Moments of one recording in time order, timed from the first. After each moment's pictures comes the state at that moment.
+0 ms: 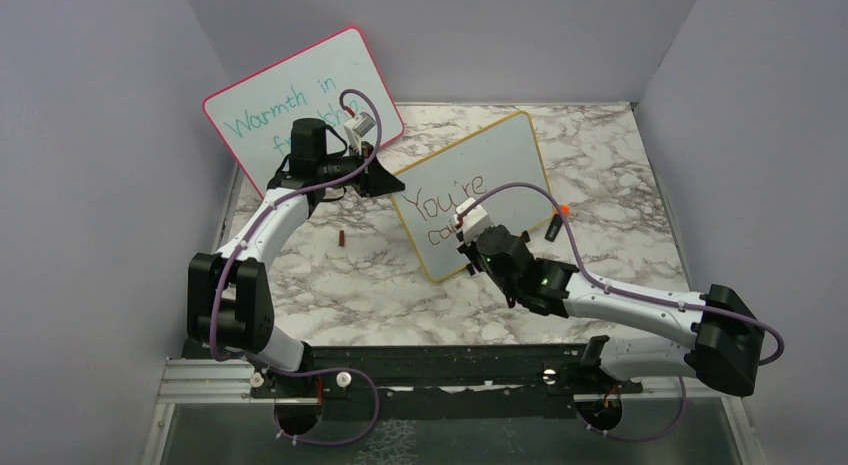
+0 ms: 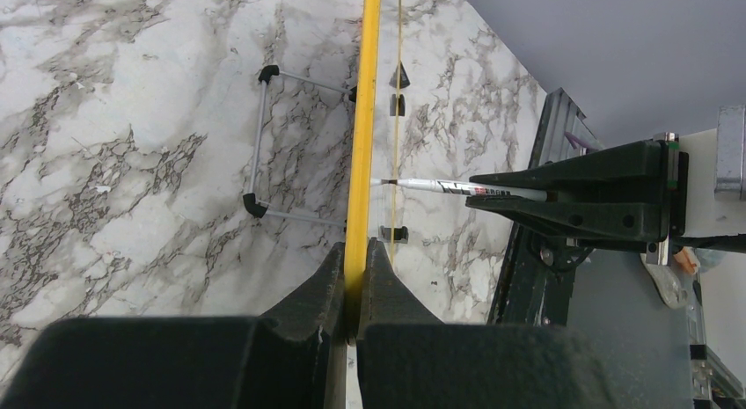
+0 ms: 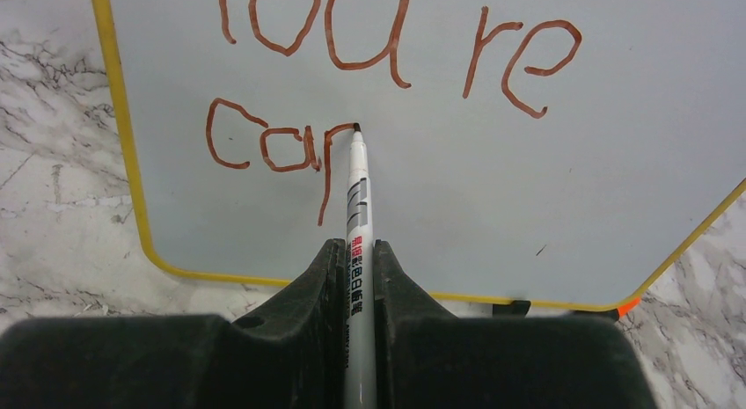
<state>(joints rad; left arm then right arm) -0.16 1.51 1.11 -0.08 1.02 -0.16 1.02 1.20 0.71 0.03 0.55 -0.11</state>
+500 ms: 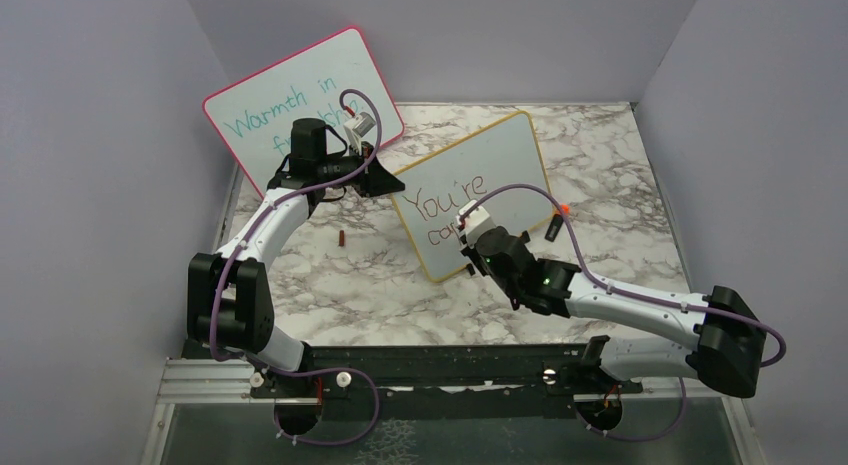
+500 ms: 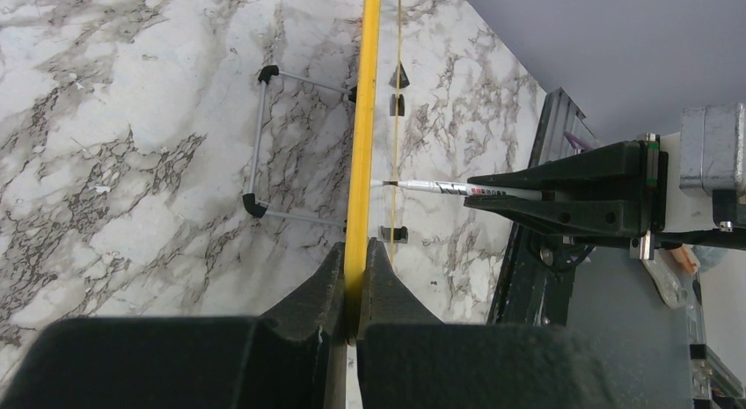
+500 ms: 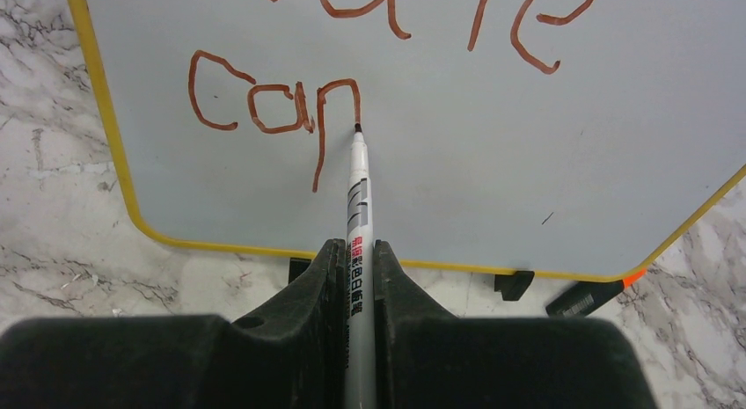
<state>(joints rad) -0.16 1.51 1.11 -0.09 1.02 -0.16 1.02 1.19 0.71 -0.05 0.55 -0.06</state>
